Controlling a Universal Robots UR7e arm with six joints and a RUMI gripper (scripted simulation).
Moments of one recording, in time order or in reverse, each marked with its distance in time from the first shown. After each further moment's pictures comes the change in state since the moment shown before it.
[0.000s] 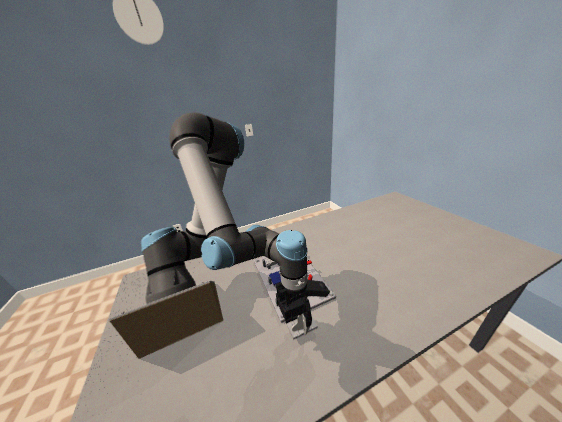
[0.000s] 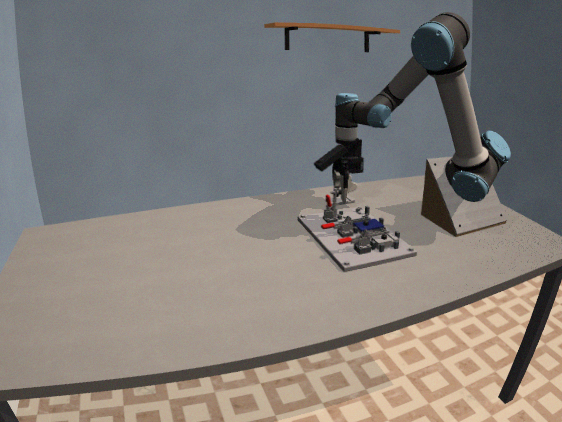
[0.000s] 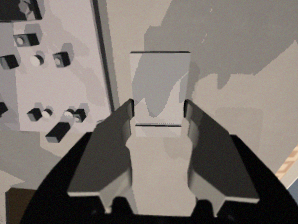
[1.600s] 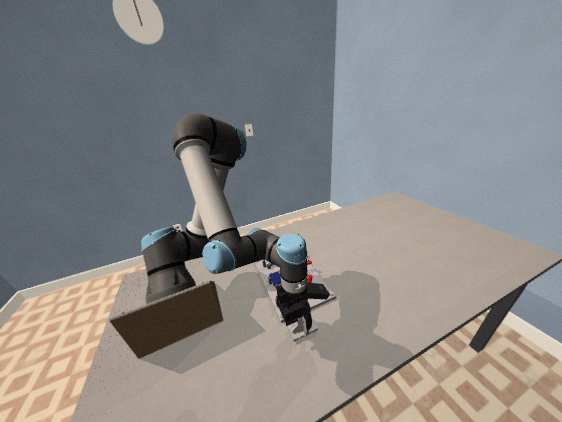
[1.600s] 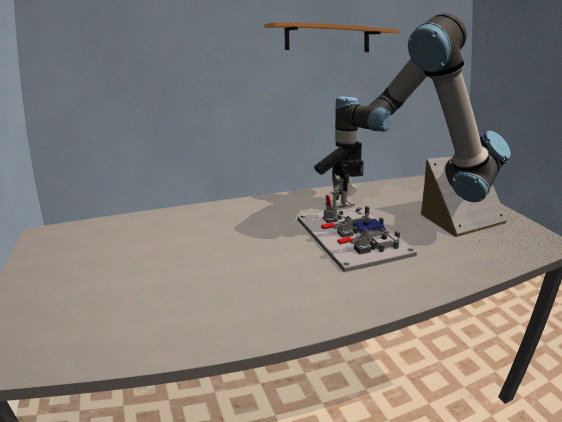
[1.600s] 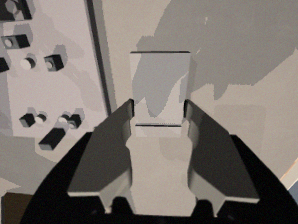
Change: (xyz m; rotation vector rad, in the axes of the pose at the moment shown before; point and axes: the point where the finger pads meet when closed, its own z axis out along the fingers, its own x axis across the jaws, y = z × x) arm 0.000 0.000 0.012 0.000 0.000 0.000
